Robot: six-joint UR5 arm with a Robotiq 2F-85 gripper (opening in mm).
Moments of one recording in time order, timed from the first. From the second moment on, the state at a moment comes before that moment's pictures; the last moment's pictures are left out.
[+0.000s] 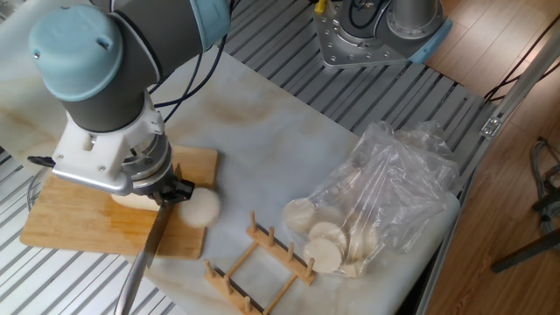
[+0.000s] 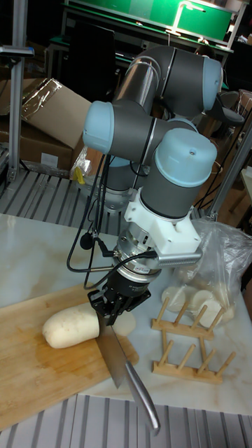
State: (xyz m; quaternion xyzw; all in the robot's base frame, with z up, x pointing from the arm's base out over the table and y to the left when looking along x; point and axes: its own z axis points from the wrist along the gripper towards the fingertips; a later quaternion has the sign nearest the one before) arm 0.673 0.006 0.093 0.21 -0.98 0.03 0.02
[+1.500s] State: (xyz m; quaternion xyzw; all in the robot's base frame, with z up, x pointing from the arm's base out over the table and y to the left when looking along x) arm 0.673 0.003 0.100 0.21 -0.98 0.03 0.03
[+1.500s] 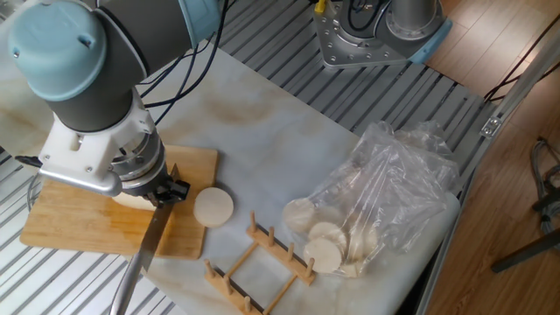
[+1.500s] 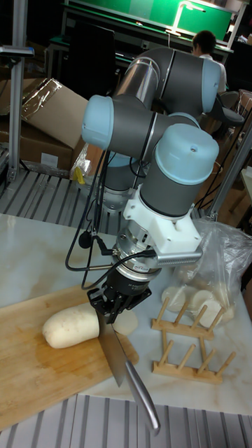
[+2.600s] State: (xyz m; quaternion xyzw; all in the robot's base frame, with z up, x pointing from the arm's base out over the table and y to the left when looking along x) arm 0.653 -0.010 0.108 0.21 -0.98 0.04 0.05
